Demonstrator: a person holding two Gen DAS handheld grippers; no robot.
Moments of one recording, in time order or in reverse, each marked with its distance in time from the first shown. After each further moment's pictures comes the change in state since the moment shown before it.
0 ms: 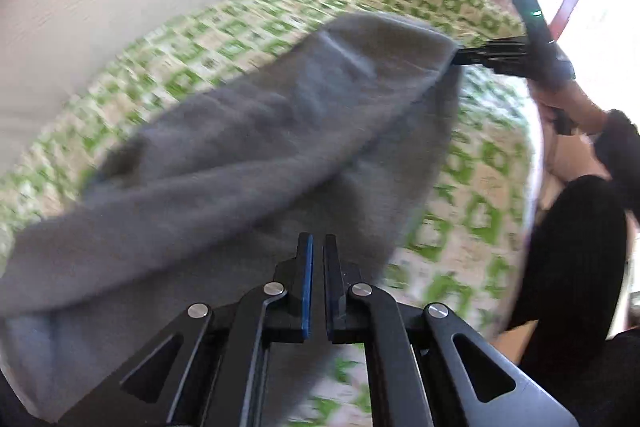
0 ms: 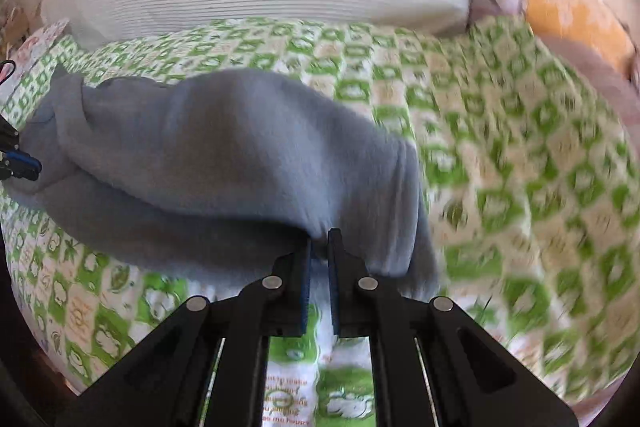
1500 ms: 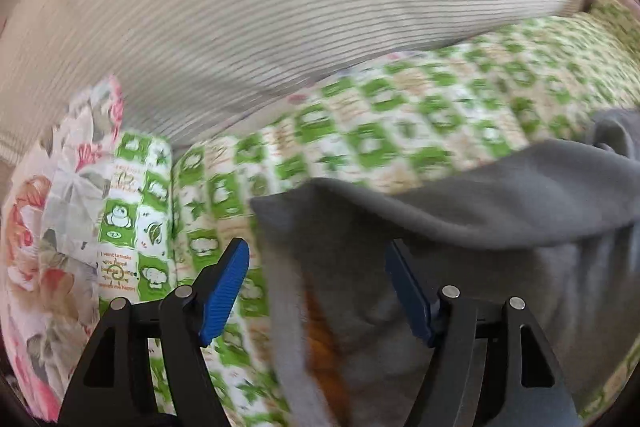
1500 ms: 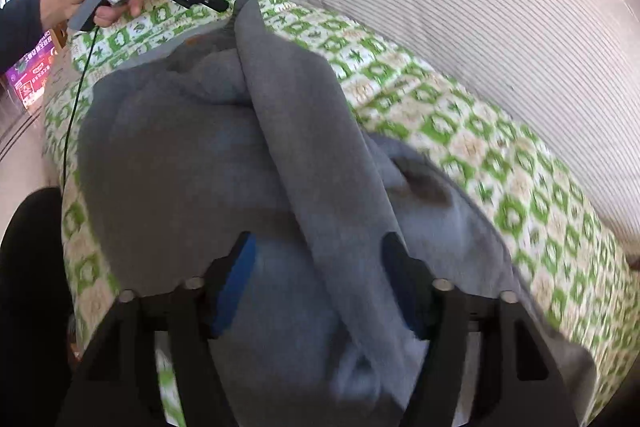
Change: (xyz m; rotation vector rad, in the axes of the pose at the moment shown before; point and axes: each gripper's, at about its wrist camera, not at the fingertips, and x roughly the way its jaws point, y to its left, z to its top) left arm -0.112 0.345 -0.117 -0.366 0.085 0.591; right arm 0.065 0.368 0.120 -0.547 0.009 0.296
